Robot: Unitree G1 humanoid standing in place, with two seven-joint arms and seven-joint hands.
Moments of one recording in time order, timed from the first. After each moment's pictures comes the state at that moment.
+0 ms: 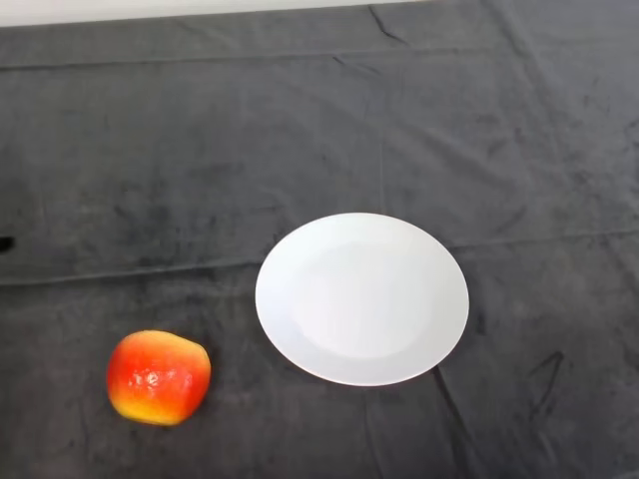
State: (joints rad) left arm -0.22 0.67 0.25 0.14 -0.13 0.06 0.07; right arm -0.76 -0.50 -0.04 1.17 -0.22 0.45 -0.54
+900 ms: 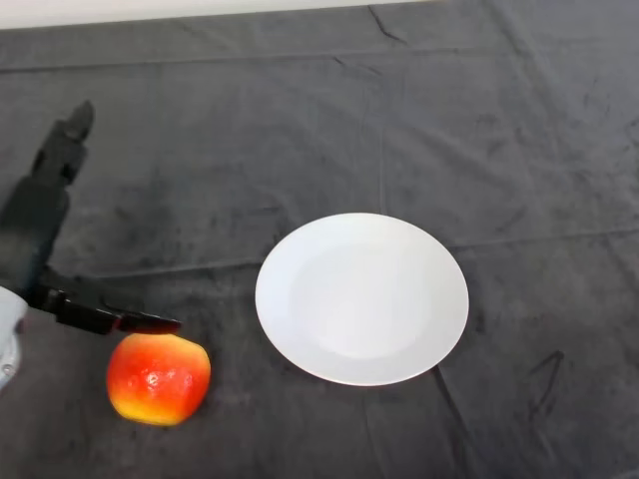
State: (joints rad) left arm -0.17 0.60 -0.03 -0.25 -0.02 0.36 -0.06; right arm -0.76 -0.50 -0.04 1.17 -0.22 0.45 -0.54
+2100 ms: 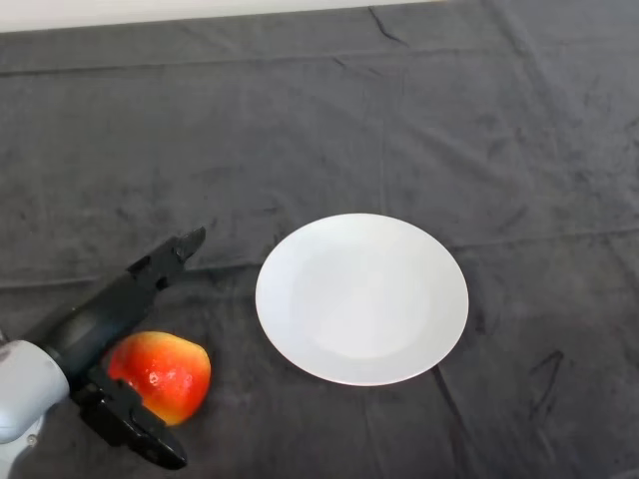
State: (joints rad) left arm -0.05 0.74 -0.19 -0.40 0.16 0.43 -0.32; right arm -0.76 -0.49 -0.04 1.16 -0.22 0.47 -0.54
